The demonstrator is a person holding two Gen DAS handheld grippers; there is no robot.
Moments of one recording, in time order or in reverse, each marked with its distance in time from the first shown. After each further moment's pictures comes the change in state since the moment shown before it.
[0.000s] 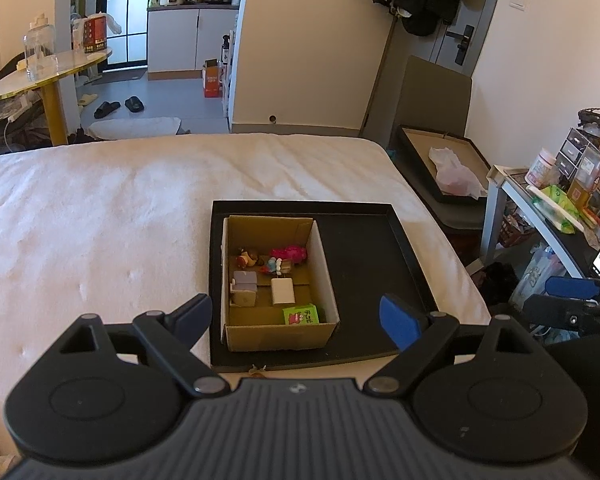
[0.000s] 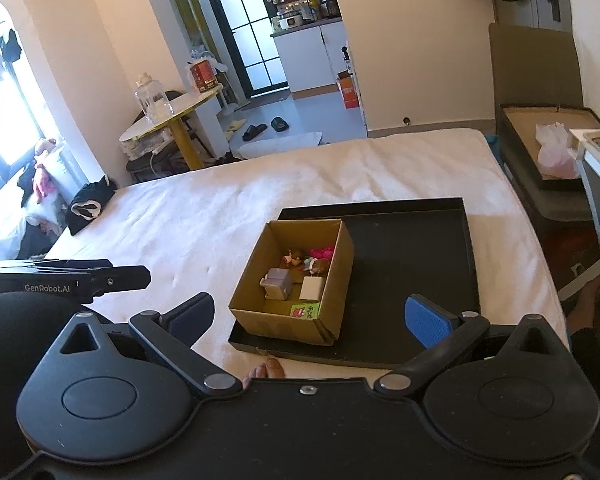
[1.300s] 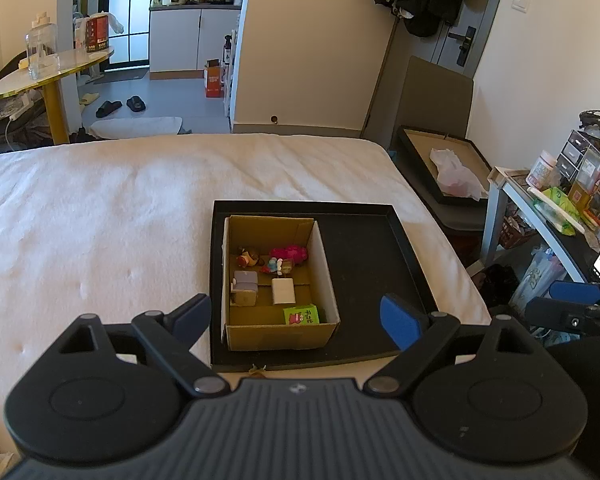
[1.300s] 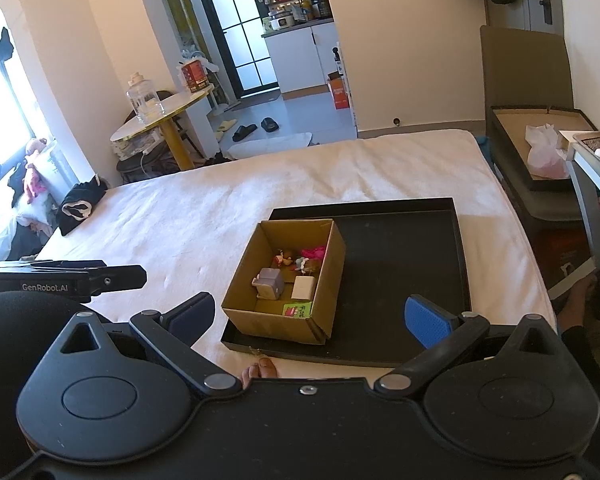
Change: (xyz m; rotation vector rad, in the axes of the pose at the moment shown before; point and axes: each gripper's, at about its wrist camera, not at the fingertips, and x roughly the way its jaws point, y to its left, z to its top) left arm 0.001 0.000 -0.001 -0.002 -0.006 0.002; right arm -0.001 -0.001 0.000 0.011 0.003 -0.022
